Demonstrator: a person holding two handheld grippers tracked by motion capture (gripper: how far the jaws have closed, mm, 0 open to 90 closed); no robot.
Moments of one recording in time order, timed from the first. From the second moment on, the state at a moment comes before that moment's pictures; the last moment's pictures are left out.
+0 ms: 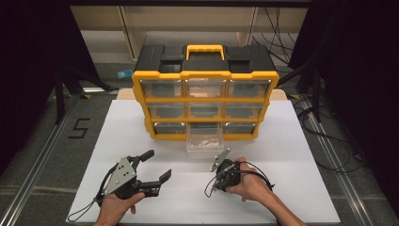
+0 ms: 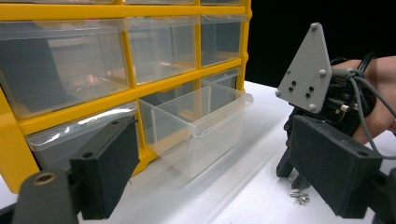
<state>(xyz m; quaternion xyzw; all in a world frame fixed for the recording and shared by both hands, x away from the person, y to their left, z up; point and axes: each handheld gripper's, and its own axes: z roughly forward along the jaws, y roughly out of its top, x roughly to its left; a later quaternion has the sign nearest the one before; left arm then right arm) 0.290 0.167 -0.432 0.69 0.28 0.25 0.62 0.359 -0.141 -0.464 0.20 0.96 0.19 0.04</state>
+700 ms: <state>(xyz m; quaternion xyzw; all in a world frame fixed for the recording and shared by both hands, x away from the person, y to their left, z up) 0.290 0.167 -0.431 0.69 0.28 0.25 0.62 0.361 -0.149 -0.429 0.18 0.95 0.25 0.07</state>
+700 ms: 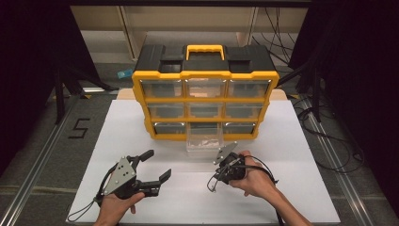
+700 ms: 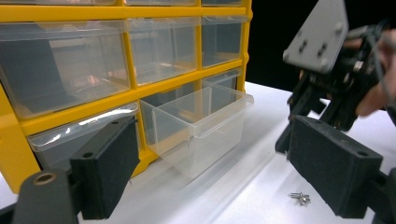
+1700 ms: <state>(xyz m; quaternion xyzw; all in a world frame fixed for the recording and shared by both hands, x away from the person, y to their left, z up) 0.290 0.167 -0.431 0.69 0.27 0.25 0.62 0.379 -0.138 -0.359 0.17 0.90 0.37 0.14</state>
